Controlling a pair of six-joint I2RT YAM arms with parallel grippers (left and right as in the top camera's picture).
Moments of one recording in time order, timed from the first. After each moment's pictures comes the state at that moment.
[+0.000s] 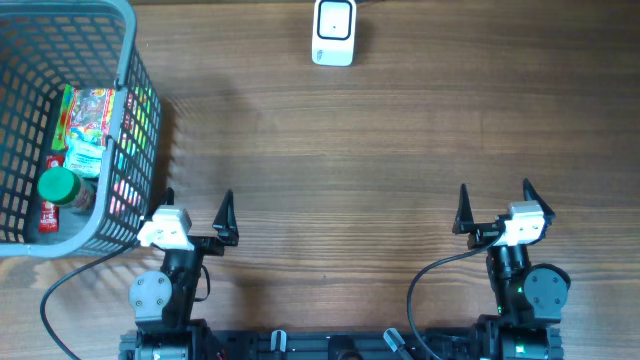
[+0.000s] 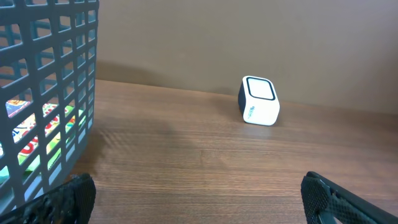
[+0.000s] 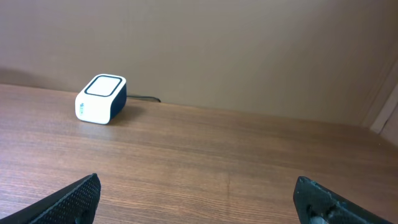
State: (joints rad) left arm 0.05 0.01 0.02 -0.07 0.17 -0.17; right arm -0.08 0.02 0.01 0.00 -0.12 -0.11
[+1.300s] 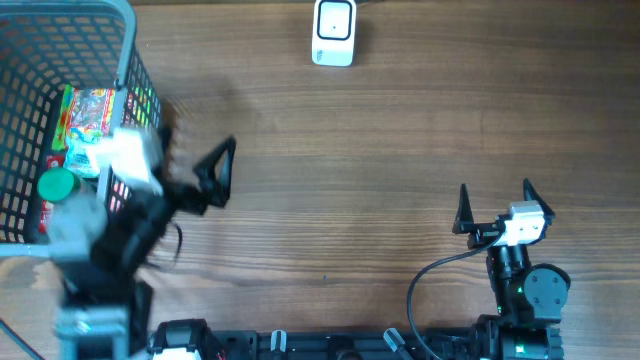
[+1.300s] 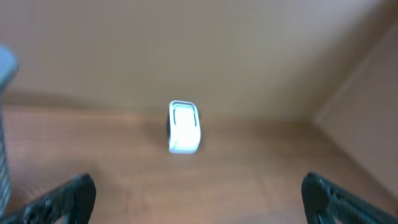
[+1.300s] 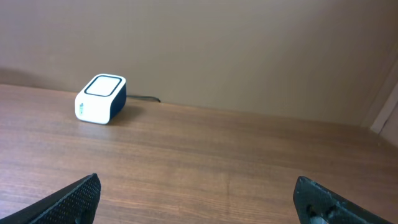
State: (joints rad) left arm 0.05 0.68 0.88 -0.40 0.45 -0.24; right arm -0.08 0.02 0.01 0.00 -0.12 -0.11
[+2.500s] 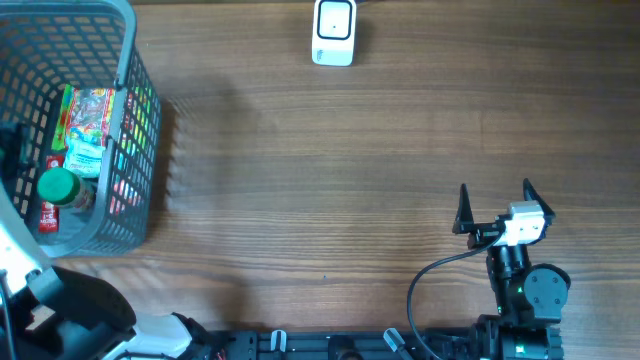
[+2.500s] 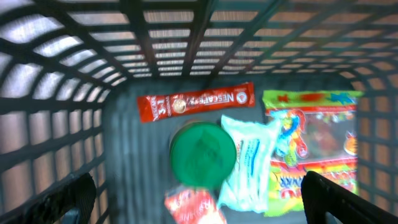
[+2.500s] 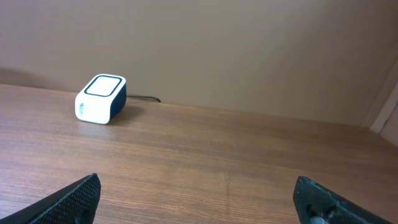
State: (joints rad) left arm 0.69 1.66 1.59 -1.11 -0.20 -0.79; right arm -0.08 0.02 0.01 0.00 -0.12 -0.11
